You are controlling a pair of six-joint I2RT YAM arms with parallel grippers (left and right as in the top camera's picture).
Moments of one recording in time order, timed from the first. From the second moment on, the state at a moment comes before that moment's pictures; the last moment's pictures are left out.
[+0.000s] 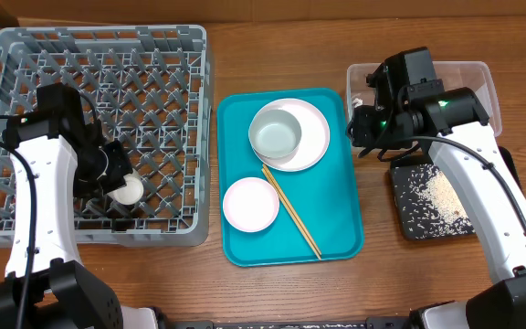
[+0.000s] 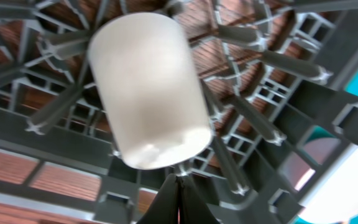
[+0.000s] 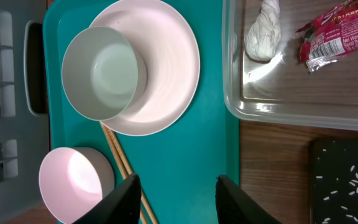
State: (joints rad) left arm 0.28 1.60 1.39 -1.31 0.10 -0.17; right arm 0.23 1.59 1.46 -1.03 -0.21 0.28
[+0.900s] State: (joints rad) left arm 0.28 1.60 1.31 -1.13 -0.05 -0.21; right arm 0.23 1.59 1.46 -1.04 -0.21 0.27
